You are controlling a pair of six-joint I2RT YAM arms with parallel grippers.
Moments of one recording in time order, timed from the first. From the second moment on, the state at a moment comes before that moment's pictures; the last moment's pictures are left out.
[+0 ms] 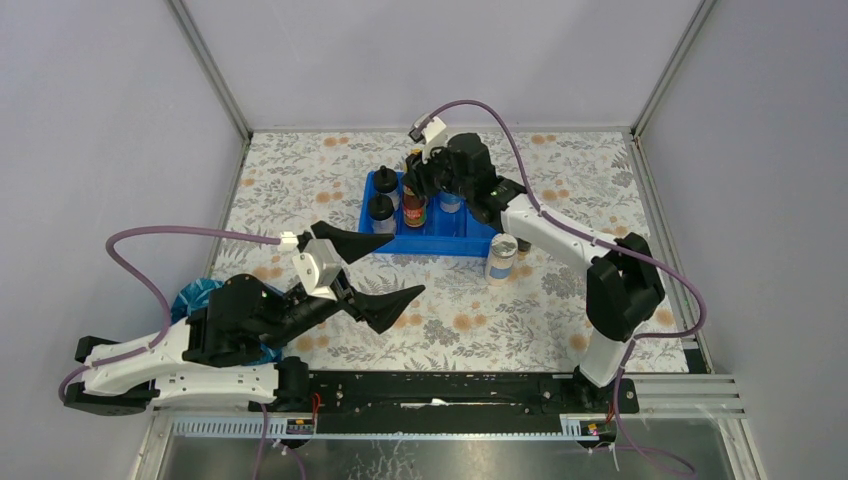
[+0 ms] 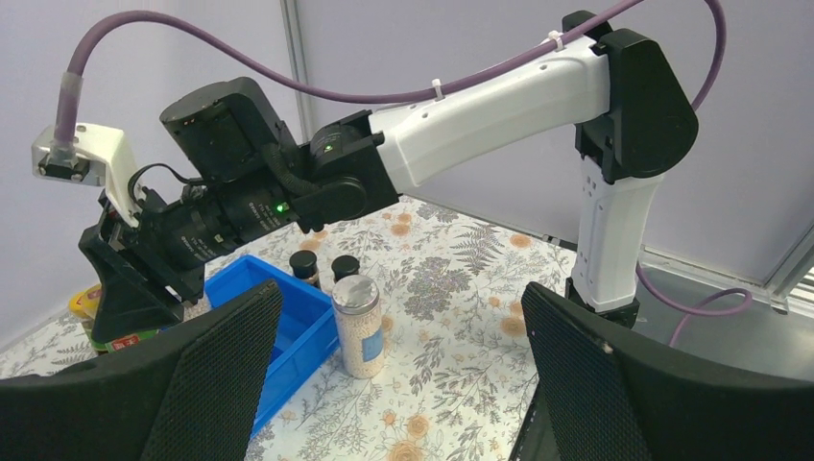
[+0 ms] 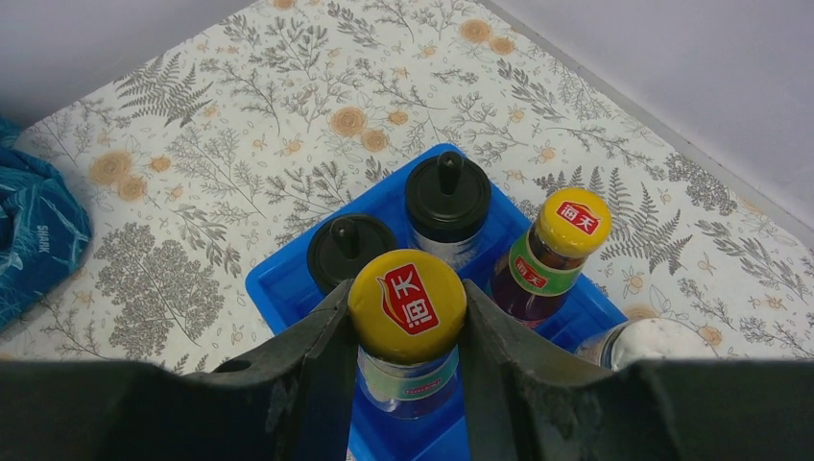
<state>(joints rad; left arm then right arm) -1.40 0.67 0.99 -0.13 -0.34 0.05 0.69 1.76 1.44 0.05 -0.18 -0.03</state>
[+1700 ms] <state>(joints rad) -1.40 0.66 0.94 -0.13 -0.36 0.09 0.69 1.88 1.33 0.25 -0.20 -0.10</state>
